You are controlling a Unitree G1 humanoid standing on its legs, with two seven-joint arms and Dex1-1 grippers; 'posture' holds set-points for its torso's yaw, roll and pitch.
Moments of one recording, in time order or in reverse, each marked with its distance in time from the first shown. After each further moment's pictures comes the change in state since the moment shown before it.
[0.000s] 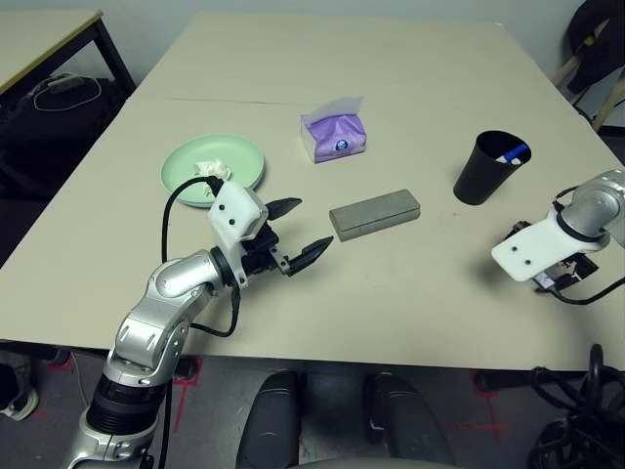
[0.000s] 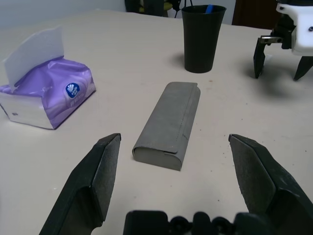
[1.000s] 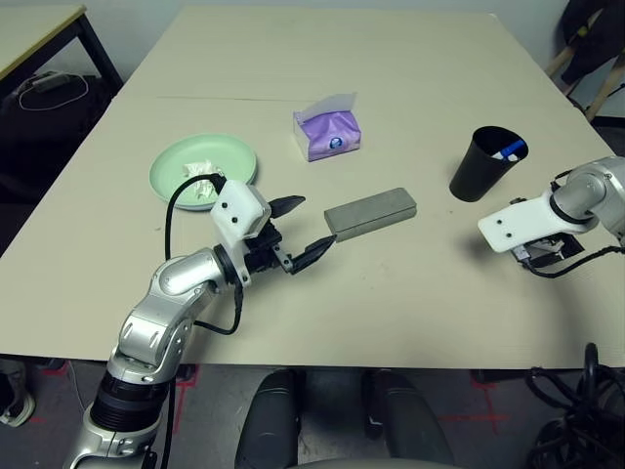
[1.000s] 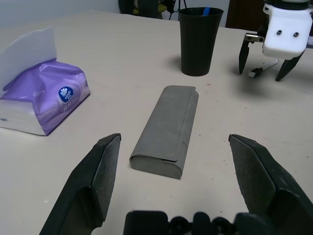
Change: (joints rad) left arm -0.014 -0.009 -0.008 0.002 0.000 0.000 -0.001; right arm 0.012 0.011 -0.020 -0.042 -0.038 0.219 -0.060
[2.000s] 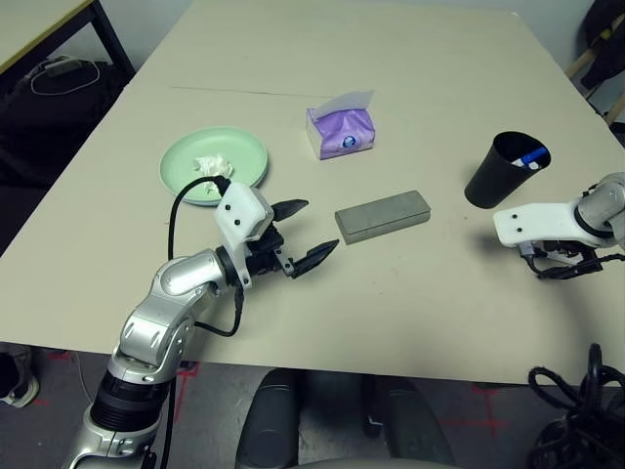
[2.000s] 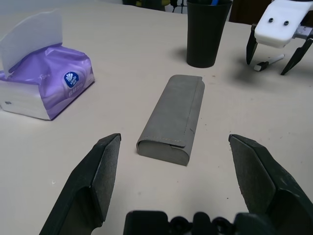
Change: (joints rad) left arm 0.007 0.013 -0.007 0.001 -0.001 0.005 -0.033; right arm 0.143 -0.046 -0.106 -0.155 0.036 0.275 0.087
